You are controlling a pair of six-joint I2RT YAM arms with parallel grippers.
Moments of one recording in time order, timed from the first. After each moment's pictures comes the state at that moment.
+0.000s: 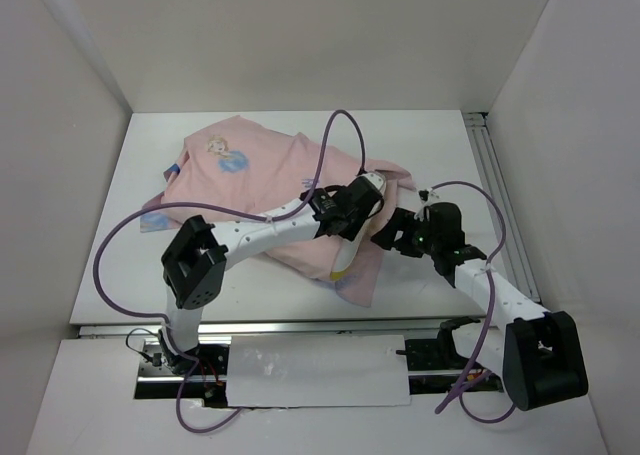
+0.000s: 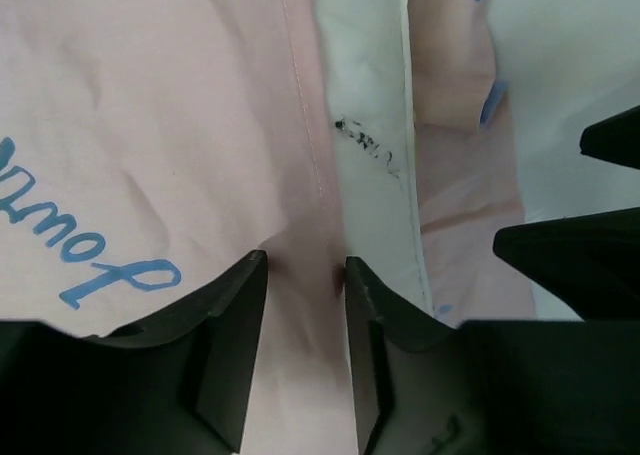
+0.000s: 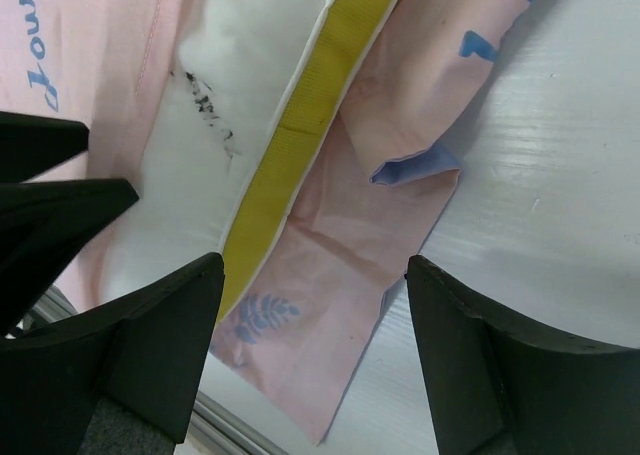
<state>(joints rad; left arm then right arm) -0.97 1.94 1.65 -0.64 -0.36 -0.30 0.18 1.06 0.43 0.00 -0.38 0.54</state>
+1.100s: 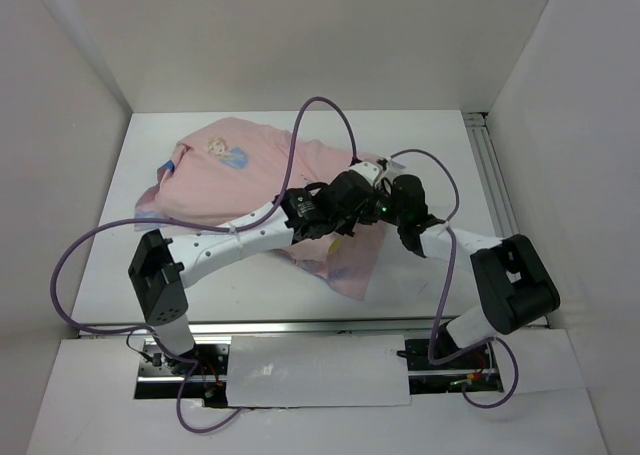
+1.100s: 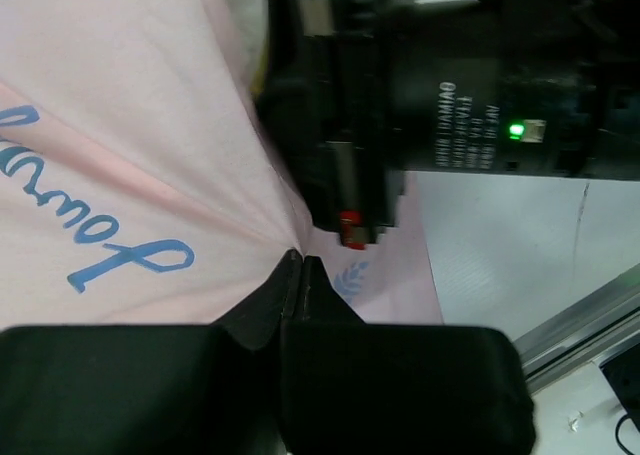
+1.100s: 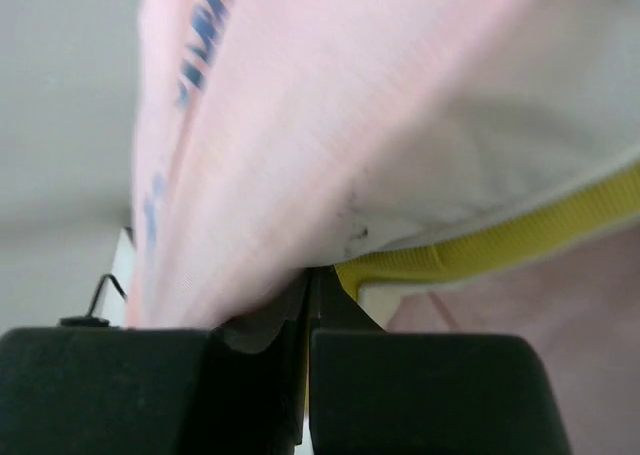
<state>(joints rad) -1.01 1.74 1.58 -0.62 -0.33 -0.34 0.38 1.47 0.62 0.48 -0.50 0.71</state>
